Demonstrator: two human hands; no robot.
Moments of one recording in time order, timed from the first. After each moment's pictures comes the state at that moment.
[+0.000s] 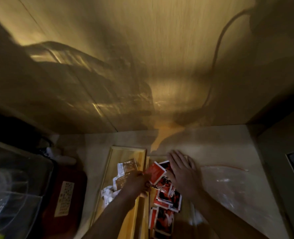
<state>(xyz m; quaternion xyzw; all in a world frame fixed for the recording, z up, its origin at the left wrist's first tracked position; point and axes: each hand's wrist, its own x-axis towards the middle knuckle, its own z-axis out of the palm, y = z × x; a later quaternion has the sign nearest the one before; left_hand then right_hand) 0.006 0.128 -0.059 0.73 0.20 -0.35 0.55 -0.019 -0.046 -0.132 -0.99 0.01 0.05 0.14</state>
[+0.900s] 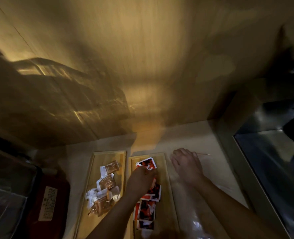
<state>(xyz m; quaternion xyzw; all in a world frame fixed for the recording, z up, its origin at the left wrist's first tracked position) -0.028 0.072 -0.044 0.88 -0.01 -0.28 0.37 -0.053 -0.104 -0.084 -0.97 0.12 -0.04 0.19</state>
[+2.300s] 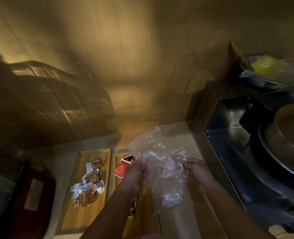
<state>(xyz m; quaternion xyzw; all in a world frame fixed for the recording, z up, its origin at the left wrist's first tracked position) -0.067 0.033 -0.036 0.57 0.19 -0.36 0.72 -0.146 -0.154 -0.047 -0.59 0.40 -0.02 0.70</state>
